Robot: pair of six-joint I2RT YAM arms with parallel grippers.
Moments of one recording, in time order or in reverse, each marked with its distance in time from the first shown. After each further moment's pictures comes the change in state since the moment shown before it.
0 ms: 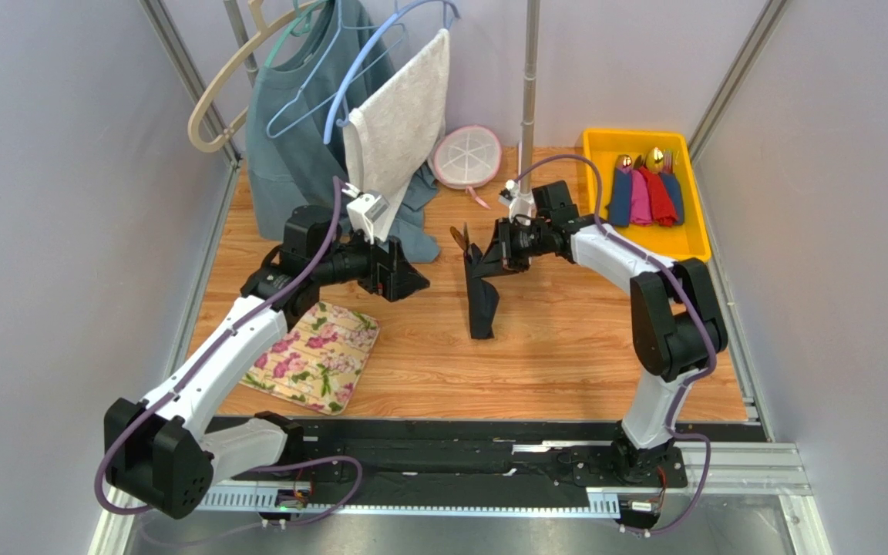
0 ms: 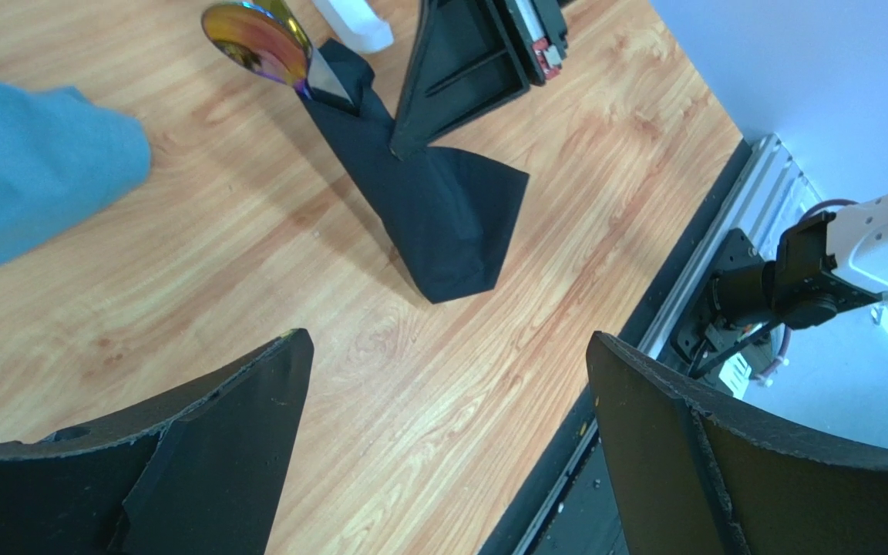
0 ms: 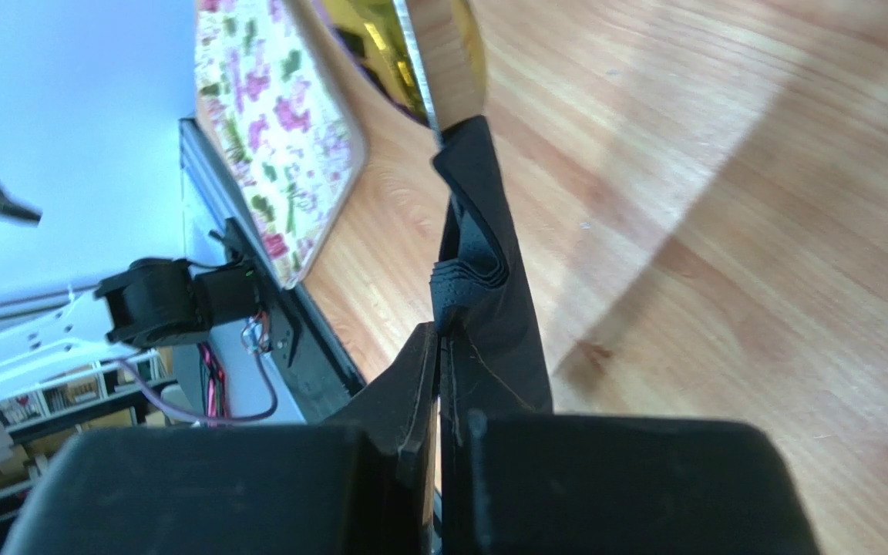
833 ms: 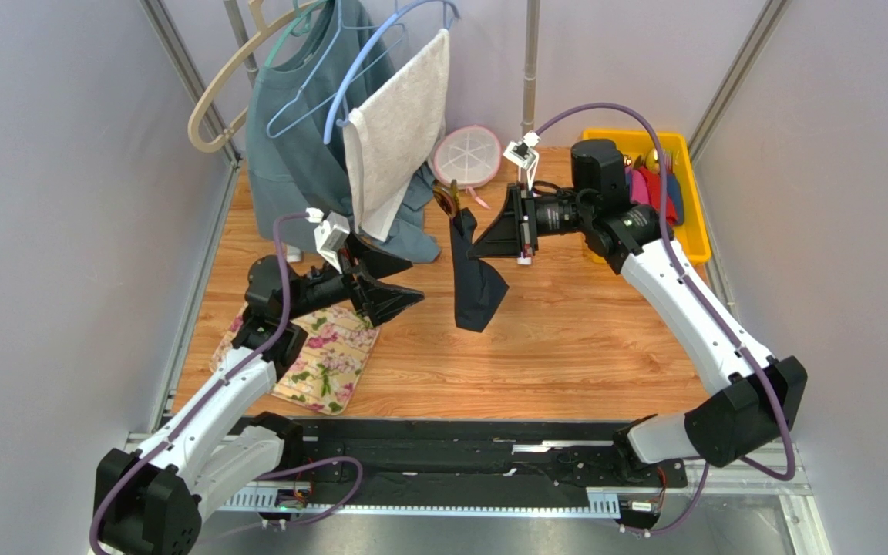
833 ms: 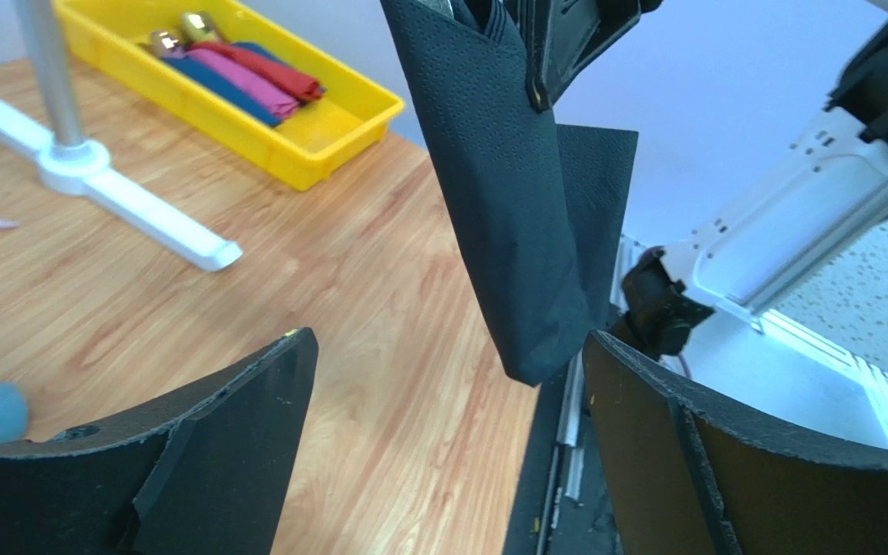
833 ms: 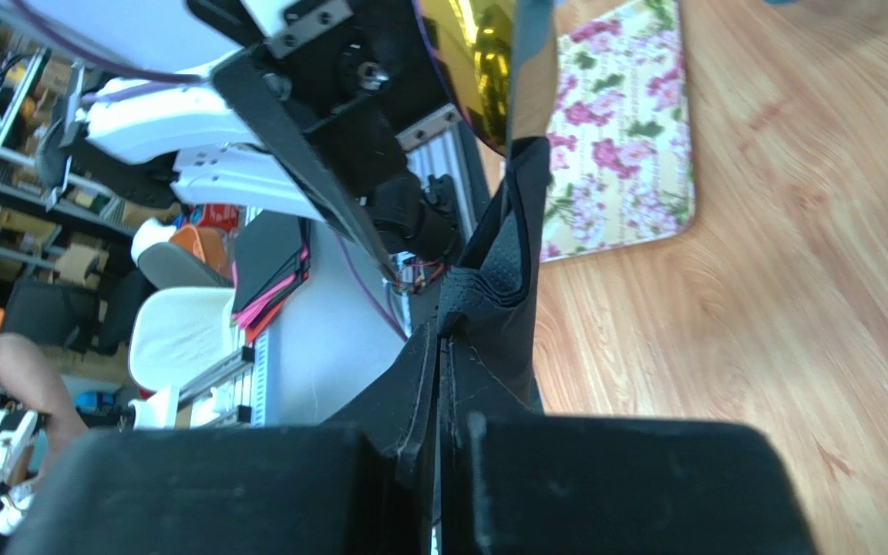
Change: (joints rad) left arm 0.042 -0.243 -0.356 0.759 0.243 -0.262; right arm 0.076 -0.436 0.148 -0.103 -0.304 -0.068
